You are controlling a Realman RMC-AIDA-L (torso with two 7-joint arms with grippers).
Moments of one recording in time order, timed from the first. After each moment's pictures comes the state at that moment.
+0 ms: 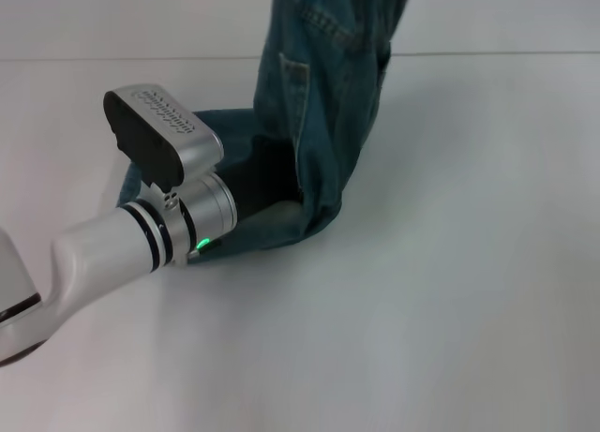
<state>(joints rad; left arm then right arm) -0.68 -2.18 1.62 0.27 0.69 0.82 -0.74 1.00 2.00 -0.78 -1.09 -2.06 -1.47 2.40</state>
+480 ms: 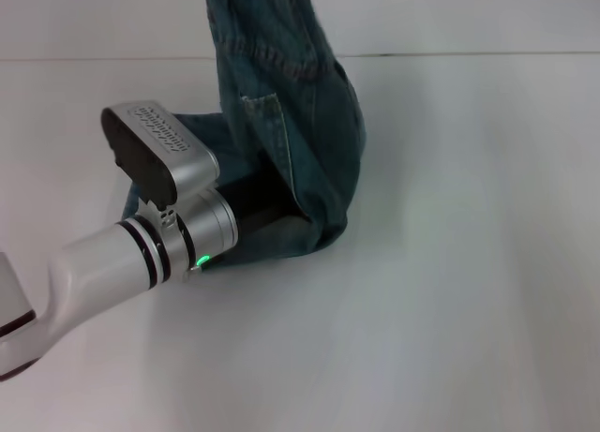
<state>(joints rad) -0.64 -2.18 1.66 0.29 0.68 0.87 -0.76 1.07 2.04 -0.86 -0.98 -2.06 -1.44 2.38</state>
